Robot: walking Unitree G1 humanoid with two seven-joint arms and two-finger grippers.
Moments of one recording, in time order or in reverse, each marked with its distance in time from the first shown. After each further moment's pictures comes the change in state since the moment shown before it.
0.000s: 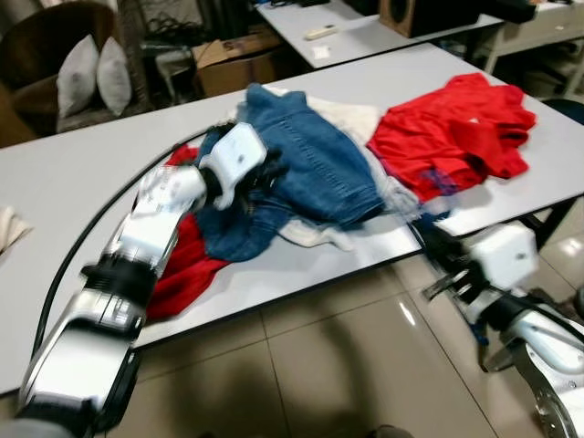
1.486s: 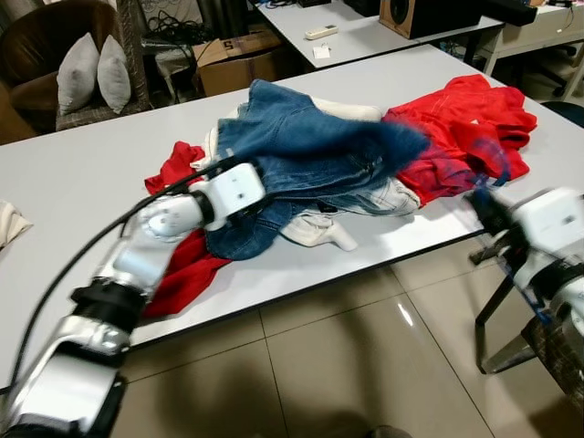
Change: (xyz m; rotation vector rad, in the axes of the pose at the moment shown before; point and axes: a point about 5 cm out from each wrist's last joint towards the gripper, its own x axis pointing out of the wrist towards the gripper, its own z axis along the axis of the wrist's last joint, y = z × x) left arm 0.000 -0.012 -0.016 0.205 0.103 0.088; right arm -0.012 -0.063 0.008 -0.083 0.086 -0.316
